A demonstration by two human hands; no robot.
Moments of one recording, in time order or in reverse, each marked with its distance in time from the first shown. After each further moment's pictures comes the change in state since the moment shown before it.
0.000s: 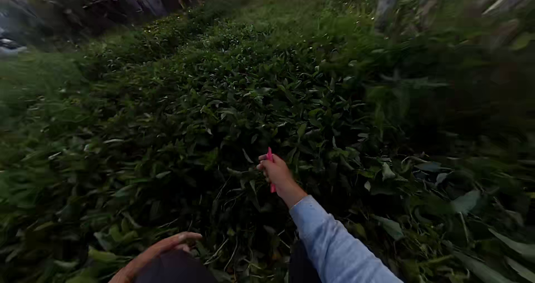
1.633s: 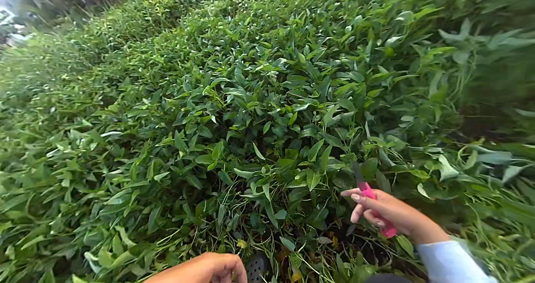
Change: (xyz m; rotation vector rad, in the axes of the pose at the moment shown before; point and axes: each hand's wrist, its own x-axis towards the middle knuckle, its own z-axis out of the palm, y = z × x) left_hand 0.078 0.095 0.048 0.496 -0.458 -0.047; right_hand 0.012 0.122 -0.202 -0.142 -0.308 0.253
